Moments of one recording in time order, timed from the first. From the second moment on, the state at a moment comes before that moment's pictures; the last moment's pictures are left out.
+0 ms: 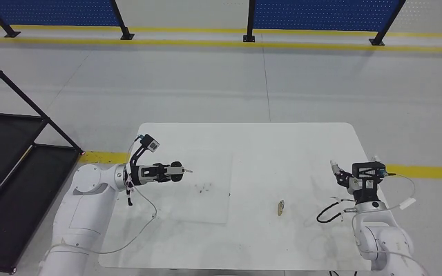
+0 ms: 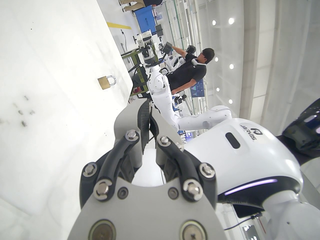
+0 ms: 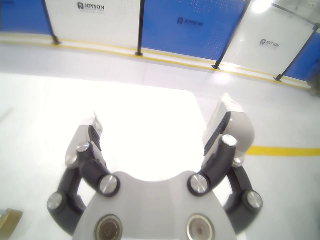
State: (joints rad) left arm 1.35 -1.06 -1.59 -1.36 -0.52 -0.33 -1.49; right arm -1.73 -1.15 1.60 -1.80 -1.33 0.00 0.00
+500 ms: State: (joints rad) left arm 1.35 -1.06 -1.59 -1.36 -0.52 -0.33 -1.49; right arm -1.70 -1.16 1.44 -1.94 -1.34 -0.17 0.36
